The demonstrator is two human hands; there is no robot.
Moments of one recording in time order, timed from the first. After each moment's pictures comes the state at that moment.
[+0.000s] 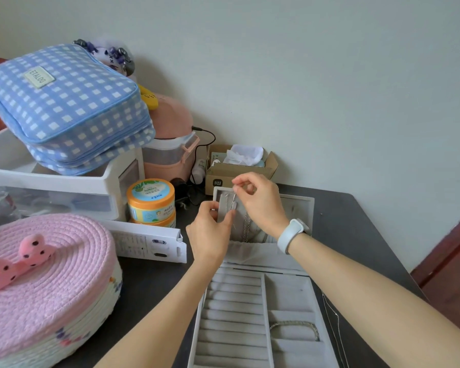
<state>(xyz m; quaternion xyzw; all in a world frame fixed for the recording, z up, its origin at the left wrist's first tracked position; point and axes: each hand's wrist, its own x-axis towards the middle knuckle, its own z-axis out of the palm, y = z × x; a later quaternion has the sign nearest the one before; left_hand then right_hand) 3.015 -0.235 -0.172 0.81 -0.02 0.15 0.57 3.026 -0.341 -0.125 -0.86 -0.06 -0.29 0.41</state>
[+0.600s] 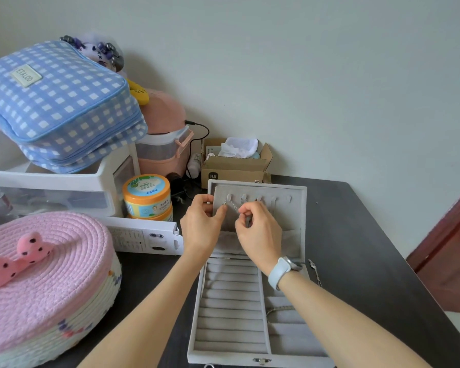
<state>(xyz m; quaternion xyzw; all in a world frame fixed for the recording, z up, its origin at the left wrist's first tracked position) 3.017 -0.226 -0.177 0.82 -0.05 0.14 0.56 2.986 -0.334 -0.189 -0.88 0.05 -0.35 0.31</state>
